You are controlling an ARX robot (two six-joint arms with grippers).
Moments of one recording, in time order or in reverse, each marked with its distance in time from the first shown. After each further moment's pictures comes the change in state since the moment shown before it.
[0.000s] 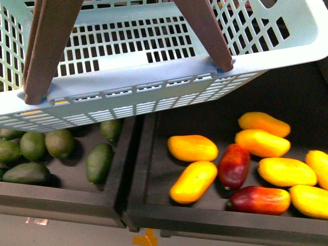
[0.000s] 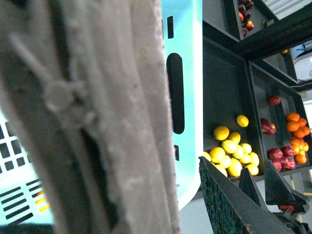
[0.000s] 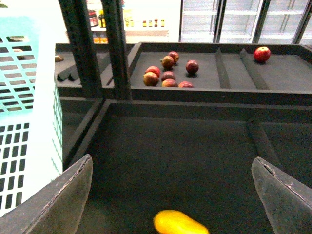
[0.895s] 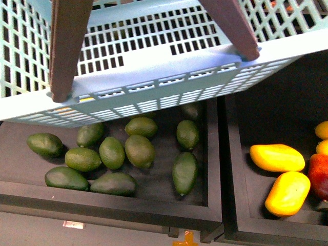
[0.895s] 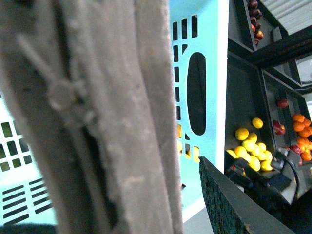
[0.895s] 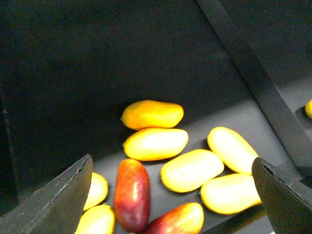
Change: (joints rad) left arm -0.002 -0.004 0.000 -0.002 0.018 -0.001; right arm -0.357 0.417 0.328 -0.500 0.134 0.029
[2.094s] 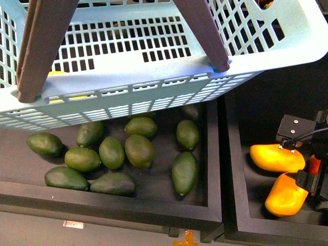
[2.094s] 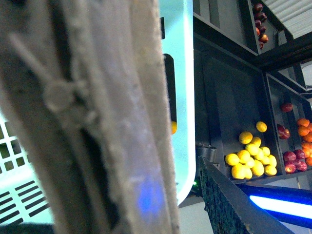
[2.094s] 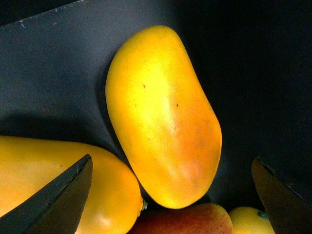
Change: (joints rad) left arm 0.002 0.000 0.000 0.000 -0.020 0.001; right arm 0.116 0.868 0.389 -0.026 -0.441 -1.254
